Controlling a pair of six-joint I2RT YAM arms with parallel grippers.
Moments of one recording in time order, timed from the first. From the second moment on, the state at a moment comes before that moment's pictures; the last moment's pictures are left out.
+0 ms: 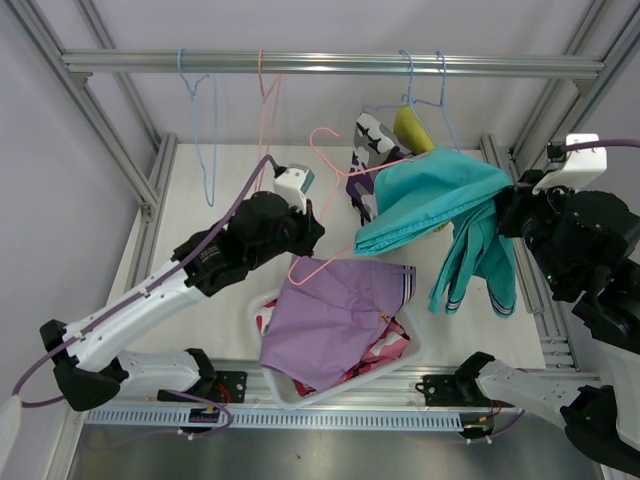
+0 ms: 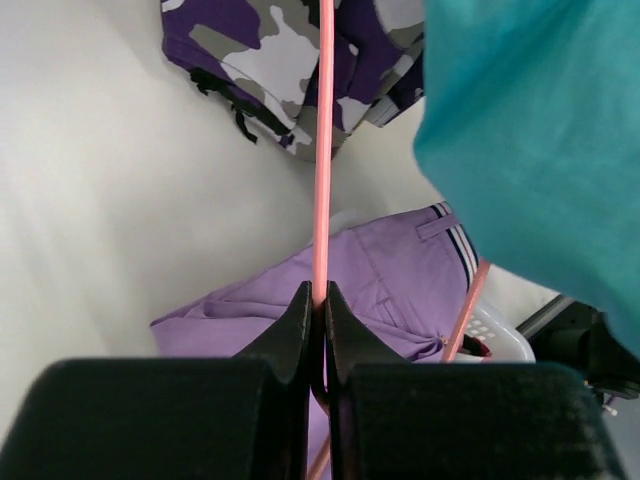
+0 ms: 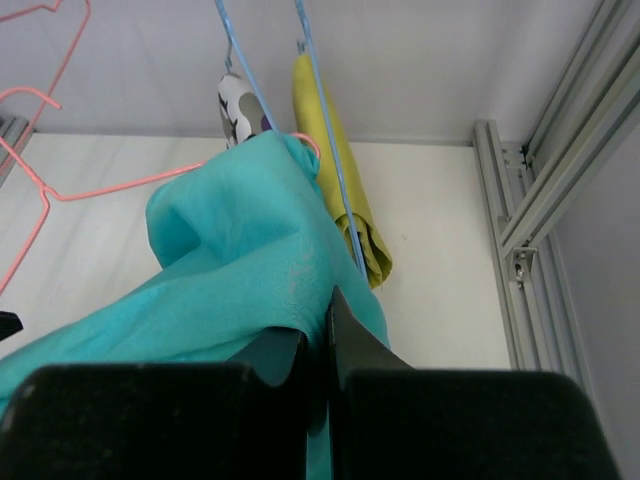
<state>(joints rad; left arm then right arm) -0.93 1.17 1.32 -0.57 -0.24 -0.42 0.68 0.95 1.81 -1.03 0.58 0.16</state>
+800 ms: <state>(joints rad) -0.95 1.45 1.31 -0.61 -0.55 -0.33 0.74 0.97 2.10 -1.11 0.57 0.16</state>
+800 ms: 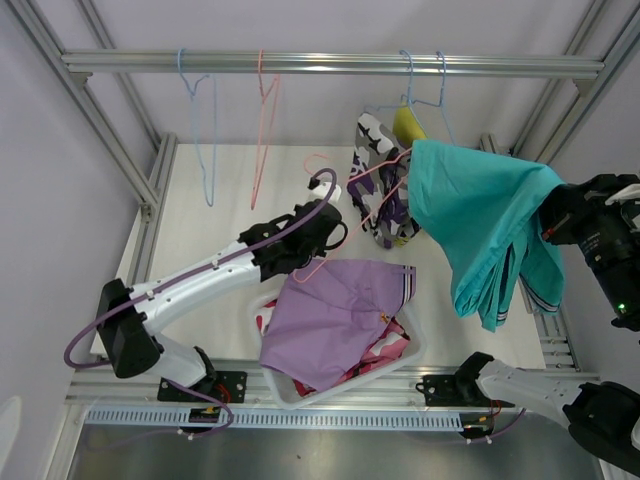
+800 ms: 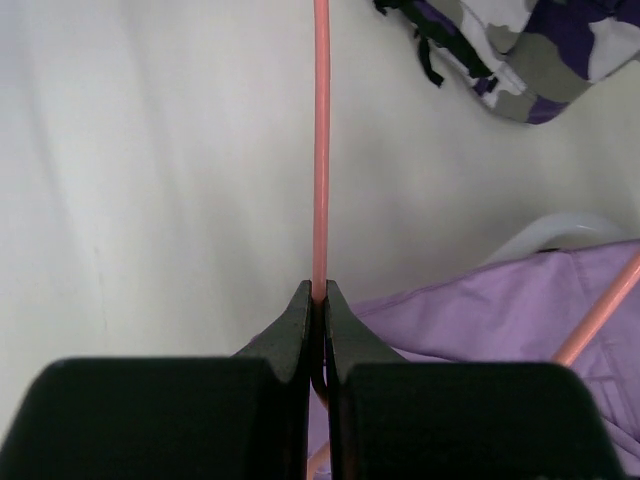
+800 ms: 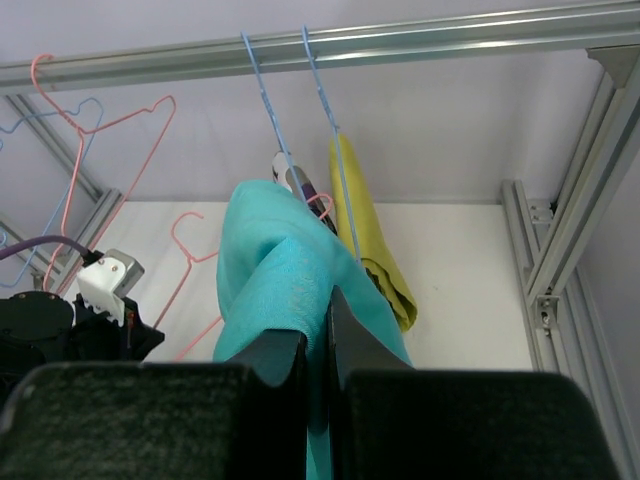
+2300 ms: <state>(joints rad) -1.00 0.93 1.25 -0.50 -0.62 -0.26 1.25 1.06 1.23 -0.53 0.30 0.39</state>
